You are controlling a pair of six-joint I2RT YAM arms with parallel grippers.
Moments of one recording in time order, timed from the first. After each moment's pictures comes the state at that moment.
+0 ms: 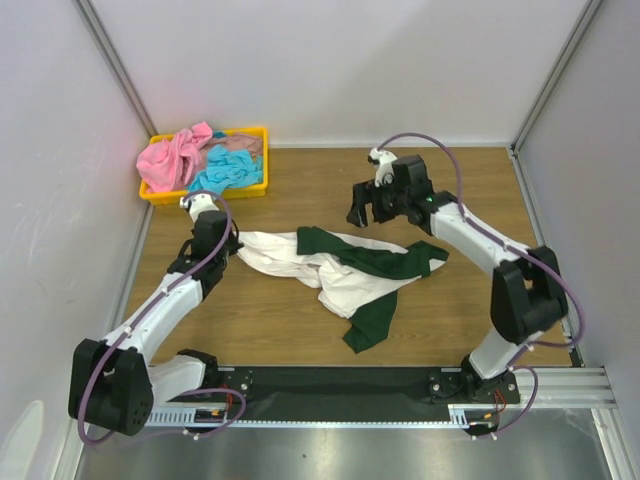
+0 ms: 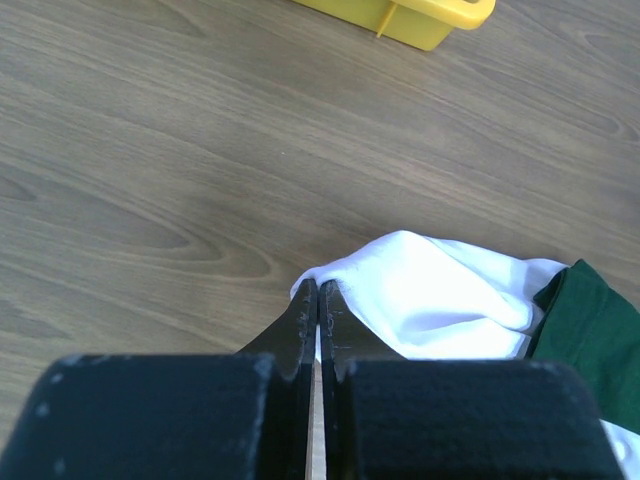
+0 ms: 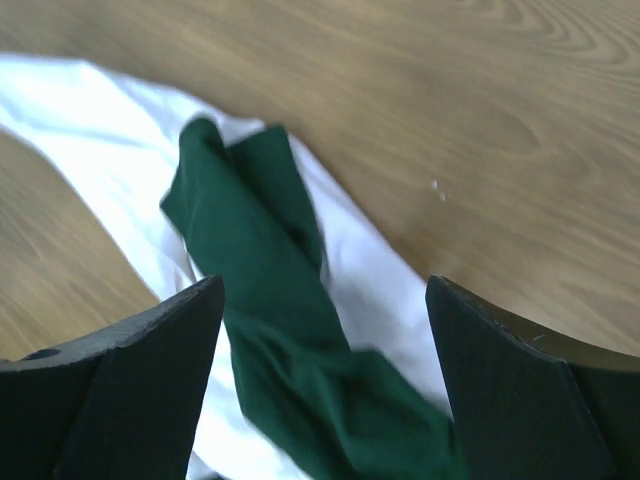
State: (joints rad) left arm -0.25 1.11 0.66 -0.13 -0.38 -0.50; right arm 0.45 1.72 1.33 -0.27 -0.33 0.17
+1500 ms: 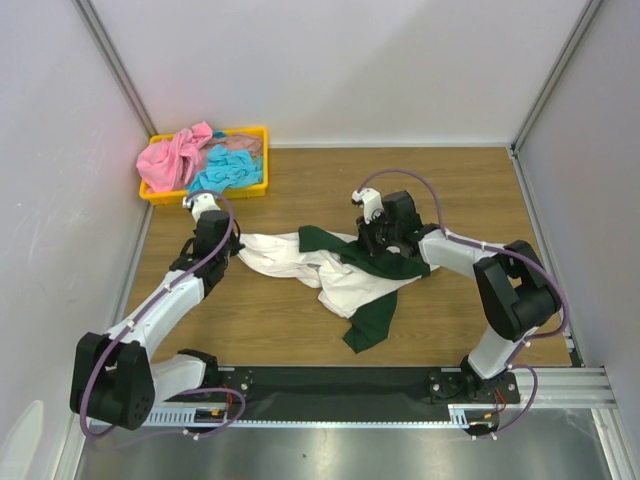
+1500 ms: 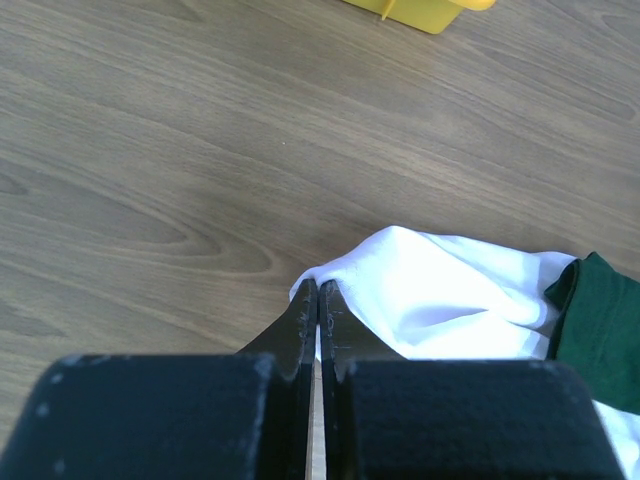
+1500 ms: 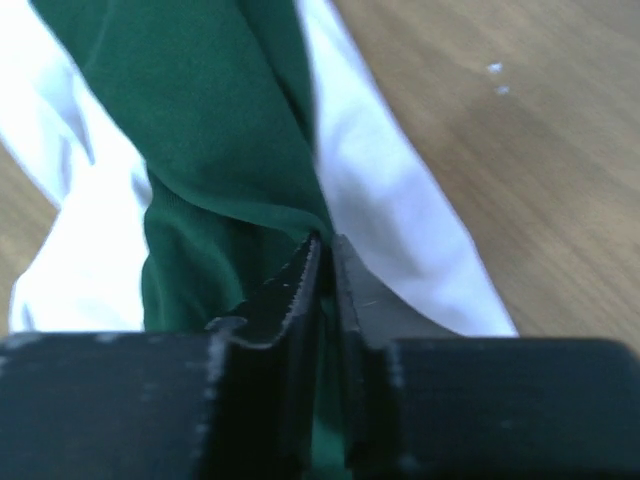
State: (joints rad) left arm -0.25 1.15 0.66 -0.12 -0.36 -0.50; right arm 0.50 1.69 0.97 0.02 -0.33 -0.08
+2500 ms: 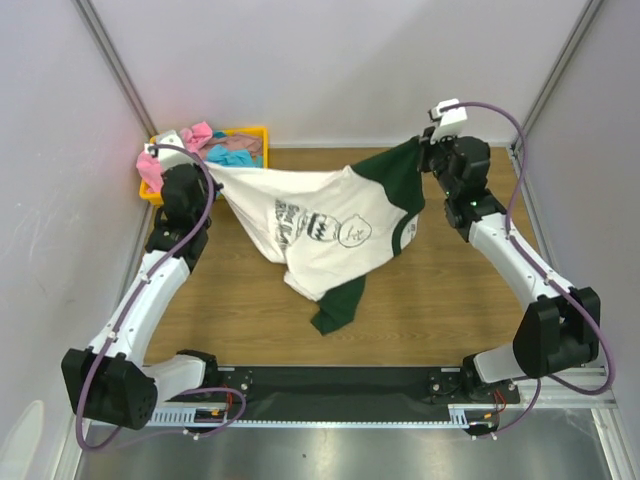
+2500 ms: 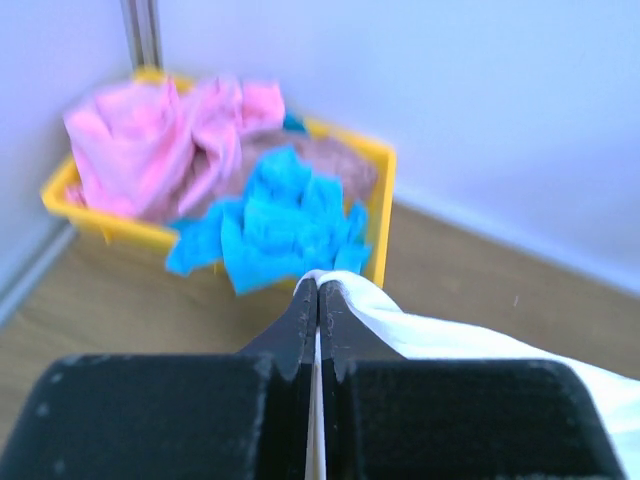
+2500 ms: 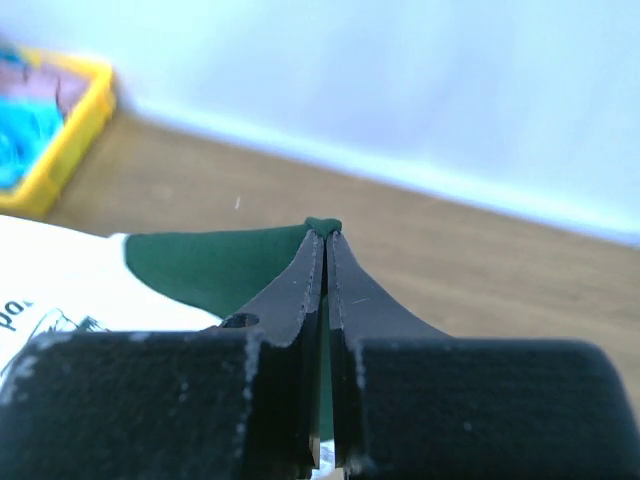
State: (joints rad) left arm -0.20 1.14 1.00 0.01 -0.44 -0.32; right arm 0.28 1.43 1.18 0.23 -0.01 -0.06
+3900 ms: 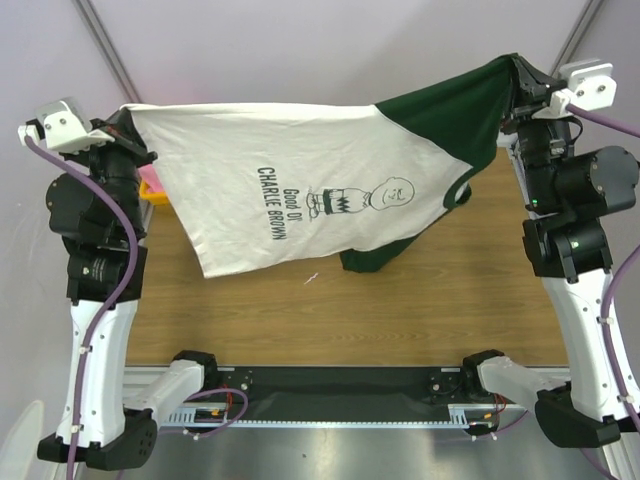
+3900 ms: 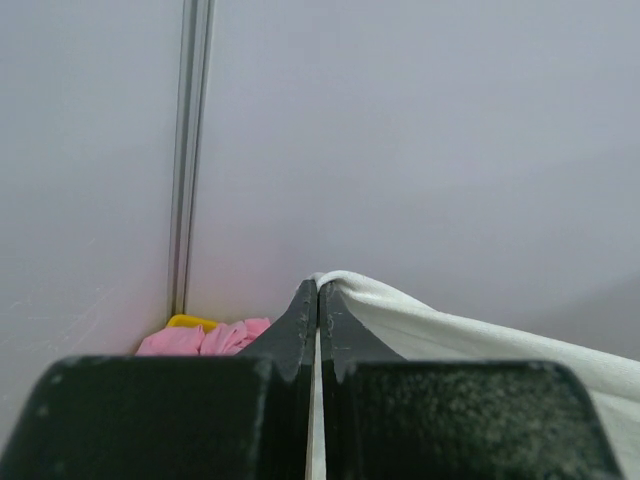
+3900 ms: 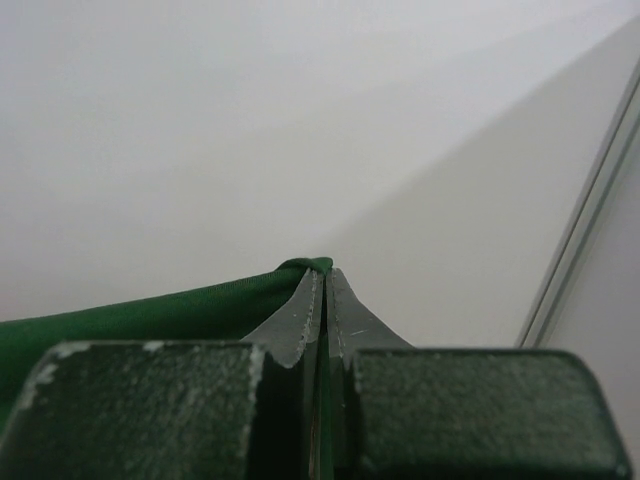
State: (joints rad) left arm -0.13 0.94 1.46 -0.14 -0.35 -0.12; right arm 0.28 1.09 1.61 0.06 0.06 -0.29
